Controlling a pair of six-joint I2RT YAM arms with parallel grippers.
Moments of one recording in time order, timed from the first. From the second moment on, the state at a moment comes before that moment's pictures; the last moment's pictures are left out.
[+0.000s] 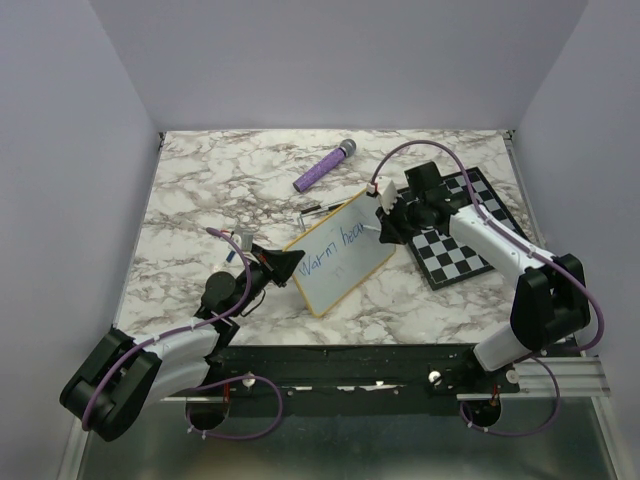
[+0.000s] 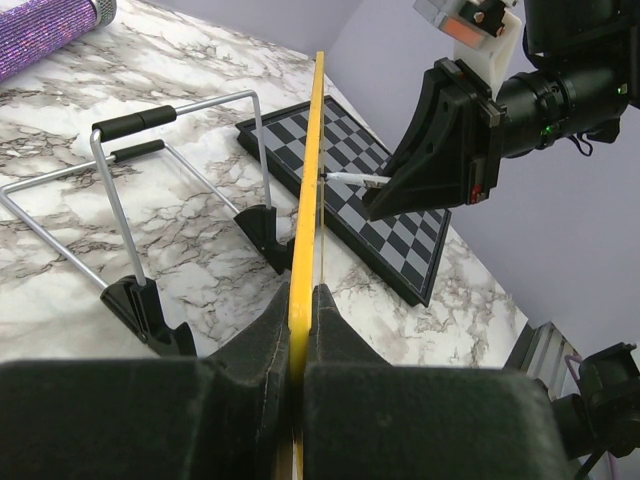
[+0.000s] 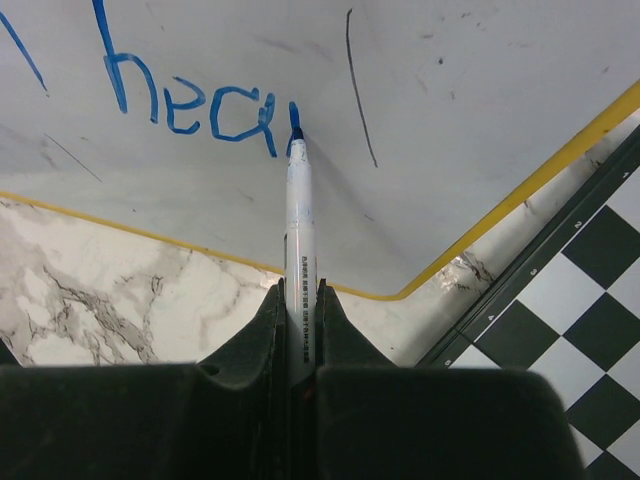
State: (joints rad) left arm -0.57 1.05 0.09 1.09 0.14 -0.65; right arm 0.41 1.54 1.15 -0.57 -0.43 -0.49
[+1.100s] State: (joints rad) left arm -0.57 1.03 0.09 1.08 0.15 -0.64; right arm 0.38 1.43 1.13 -0.52 -0.56 -0.45
